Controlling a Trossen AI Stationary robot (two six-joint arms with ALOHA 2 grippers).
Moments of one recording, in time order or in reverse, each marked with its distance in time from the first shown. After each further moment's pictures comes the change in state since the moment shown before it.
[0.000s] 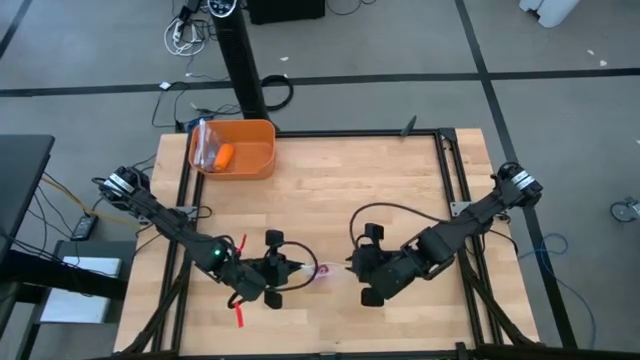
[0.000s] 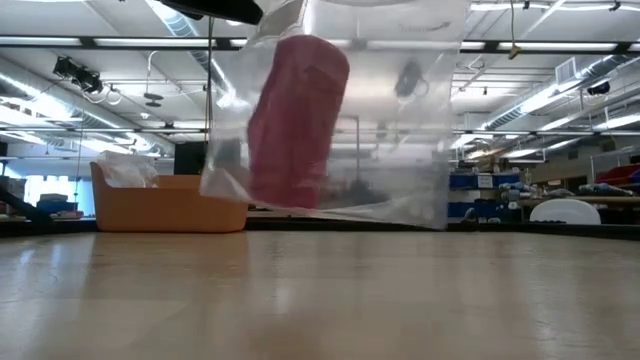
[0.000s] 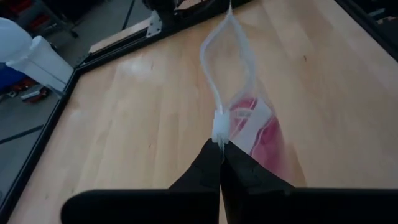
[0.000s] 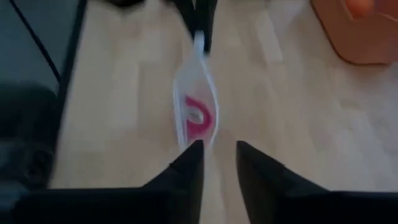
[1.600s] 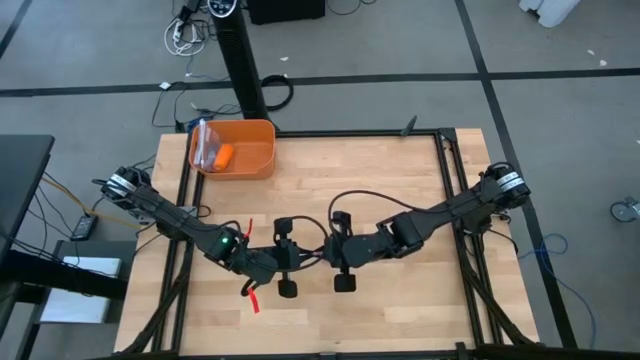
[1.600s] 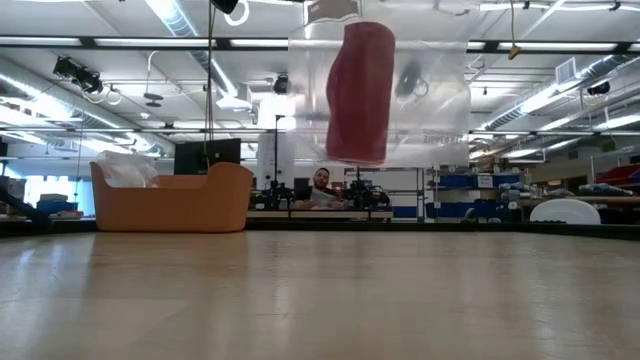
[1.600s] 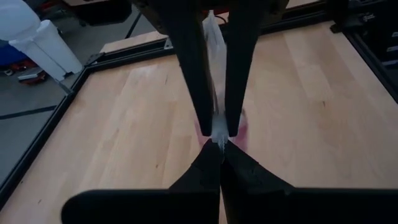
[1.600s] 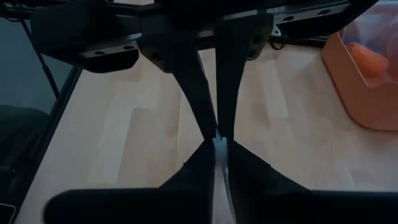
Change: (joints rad) left arm 0.106 0.014 0.108 0.001 0.054 -0.047; right arm -0.177 0.079 -0.001 0.307 -0.154 -0.293
